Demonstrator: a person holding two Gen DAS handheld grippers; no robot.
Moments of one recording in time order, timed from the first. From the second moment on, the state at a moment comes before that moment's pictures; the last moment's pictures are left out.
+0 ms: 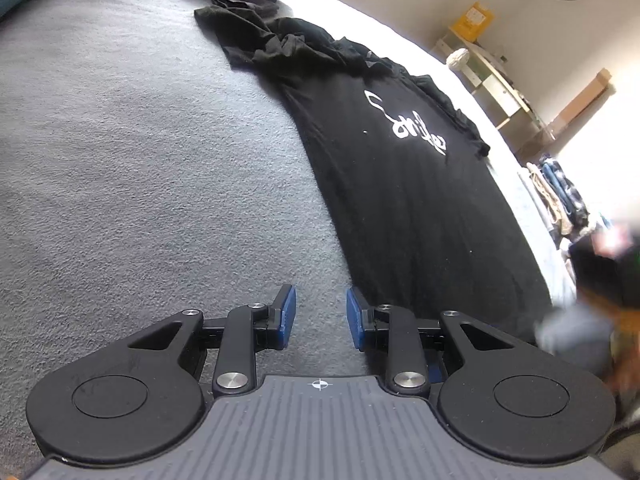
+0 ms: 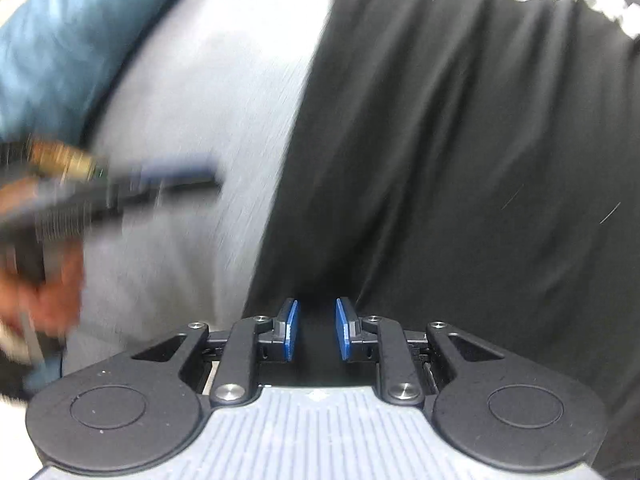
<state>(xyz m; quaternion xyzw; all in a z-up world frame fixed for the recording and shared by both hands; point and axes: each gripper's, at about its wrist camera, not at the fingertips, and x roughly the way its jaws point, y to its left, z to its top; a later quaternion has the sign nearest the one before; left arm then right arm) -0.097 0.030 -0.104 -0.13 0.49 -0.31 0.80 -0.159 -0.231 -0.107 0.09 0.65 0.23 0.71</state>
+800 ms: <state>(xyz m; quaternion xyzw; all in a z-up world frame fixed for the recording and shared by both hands) -0.135 -0.003 -0.110 -0.07 0.55 -0.40 0.73 -0.347 -0.557 -0.087 0.41 0.46 -0.28 0.74</state>
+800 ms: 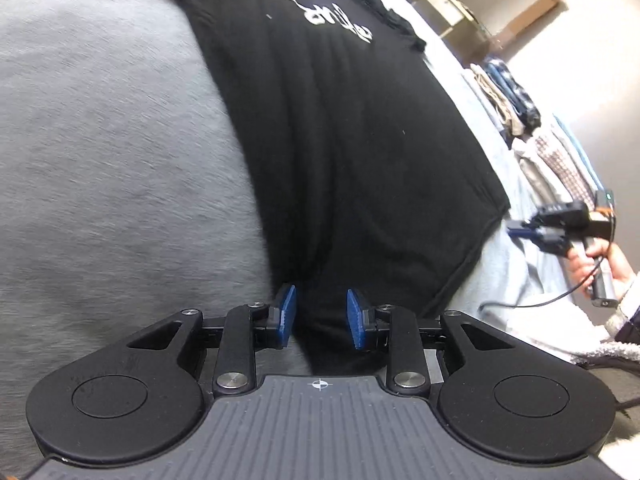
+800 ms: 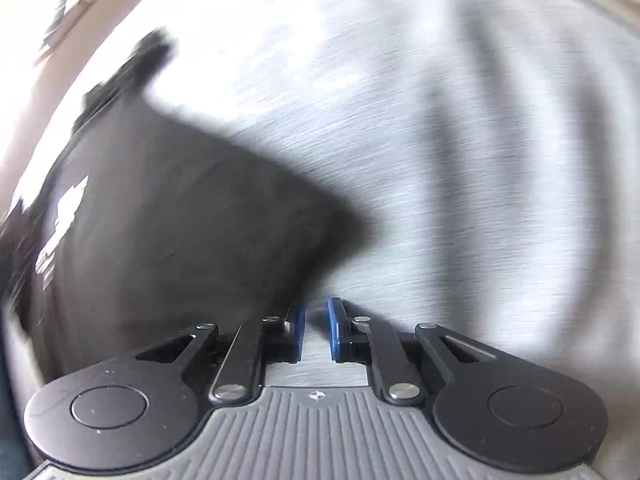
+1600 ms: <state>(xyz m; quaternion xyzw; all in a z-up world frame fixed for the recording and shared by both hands) -0.095 0.047 -0.095 -0.15 0.54 -0.30 0.77 -0.409 -0.607 -0.106 0.51 0.26 -0.37 0.73</state>
